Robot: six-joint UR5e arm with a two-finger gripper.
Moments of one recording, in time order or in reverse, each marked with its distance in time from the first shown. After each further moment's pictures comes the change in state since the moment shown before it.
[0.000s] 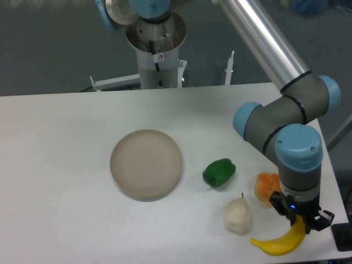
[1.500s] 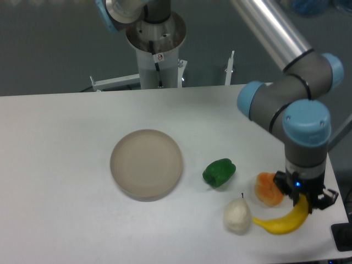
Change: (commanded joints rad) arm 0.104 0.216 -0.257 -0.015 -0.060 0.145
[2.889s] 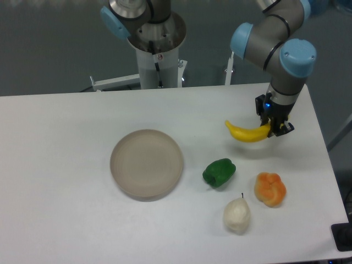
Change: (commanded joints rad) arm 0.187 0.232 -0.566 0.015 -0.078 0.602
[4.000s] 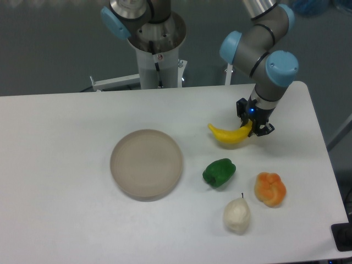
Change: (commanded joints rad) arm -0.009 -0.029 -0.080 0.061 -0.029 -0.166
